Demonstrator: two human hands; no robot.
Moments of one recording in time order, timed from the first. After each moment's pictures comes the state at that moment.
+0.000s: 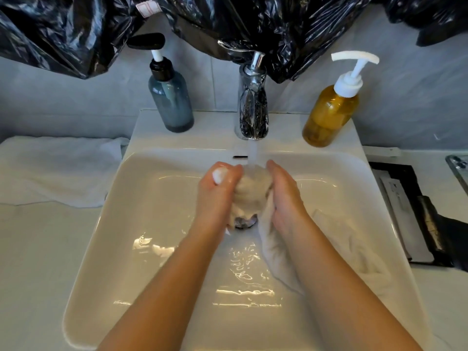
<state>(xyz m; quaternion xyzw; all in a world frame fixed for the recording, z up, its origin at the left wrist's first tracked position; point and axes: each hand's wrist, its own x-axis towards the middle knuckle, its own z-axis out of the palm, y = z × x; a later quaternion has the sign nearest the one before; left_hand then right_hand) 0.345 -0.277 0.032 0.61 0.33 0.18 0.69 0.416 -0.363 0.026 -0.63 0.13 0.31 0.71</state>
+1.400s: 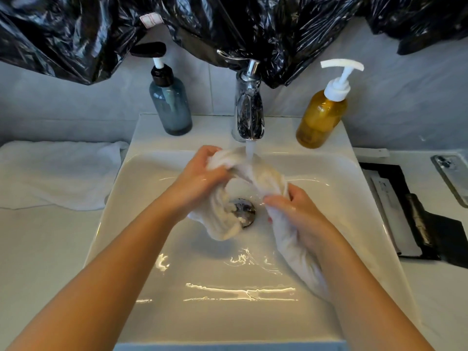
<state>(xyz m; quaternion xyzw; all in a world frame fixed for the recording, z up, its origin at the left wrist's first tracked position) 0.340 -0.223 0.059 0.76 0.20 0.04 0.62 0.402 -0.415 0.018 -0.66 -0.08 0.29 0.69</state>
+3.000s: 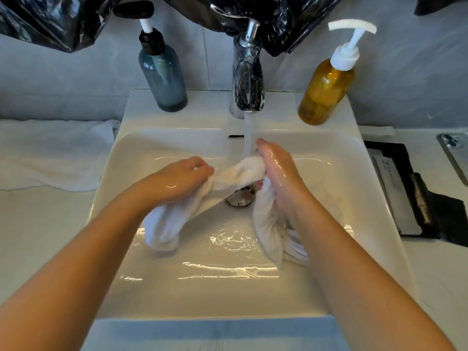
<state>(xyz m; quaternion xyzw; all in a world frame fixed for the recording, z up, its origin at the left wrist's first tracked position) 0.321 -0.206 0.054 0.88 0.22 -0.16 0.39 0.419 -0.373 0.028 -0.74 -0.03 0.27 0.62</state>
